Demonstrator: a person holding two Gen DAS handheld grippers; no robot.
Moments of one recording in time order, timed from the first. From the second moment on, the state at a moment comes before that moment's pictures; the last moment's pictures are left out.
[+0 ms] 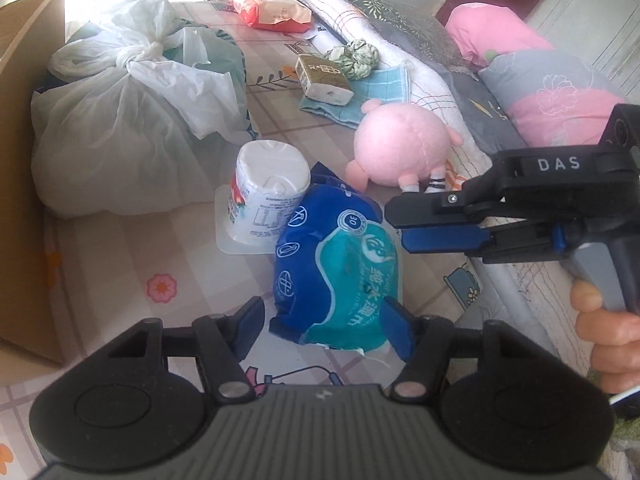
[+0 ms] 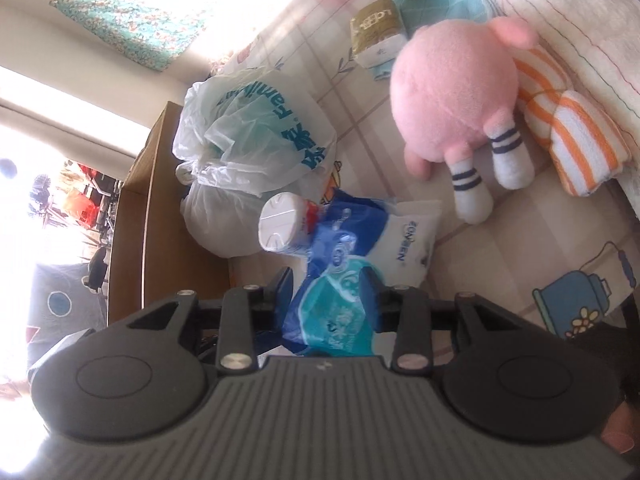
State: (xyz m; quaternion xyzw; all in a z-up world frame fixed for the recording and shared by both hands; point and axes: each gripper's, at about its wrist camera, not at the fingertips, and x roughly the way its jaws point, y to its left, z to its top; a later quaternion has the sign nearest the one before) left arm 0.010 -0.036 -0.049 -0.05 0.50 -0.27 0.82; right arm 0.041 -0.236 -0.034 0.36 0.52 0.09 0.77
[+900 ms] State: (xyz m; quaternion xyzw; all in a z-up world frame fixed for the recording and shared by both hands) left arm 0.027 -0.075 -0.055 -0.02 0.52 -0.28 0.81; right arm 0.022 -0.276 -0.092 0.45 0.51 0.09 0.73
